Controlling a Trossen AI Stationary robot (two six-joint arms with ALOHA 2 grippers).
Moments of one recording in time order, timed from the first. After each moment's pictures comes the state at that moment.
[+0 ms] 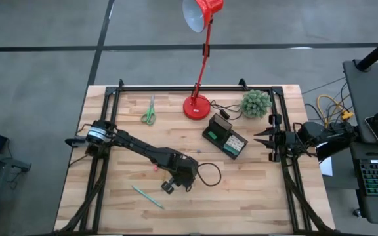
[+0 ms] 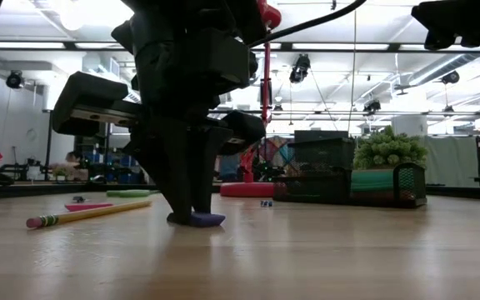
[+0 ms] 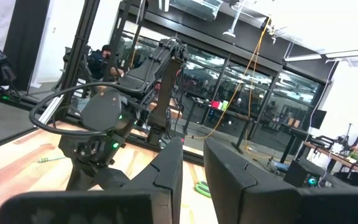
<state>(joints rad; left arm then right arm) -0.24 1.98 1.28 -0.46 0.18 0.45 0.26 0.01 0.16 0.03 0.21 -0.40</state>
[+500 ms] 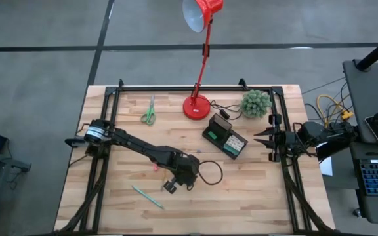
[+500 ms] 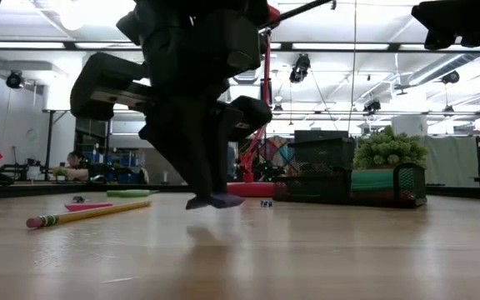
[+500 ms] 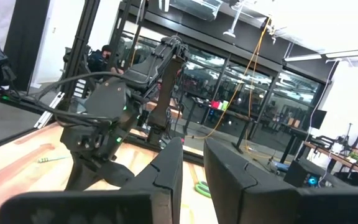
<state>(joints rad) -0.24 1.94 1.31 -0.46 0.17 0.42 0.26 0.01 0.16 0.03 0.21 -0.40</state>
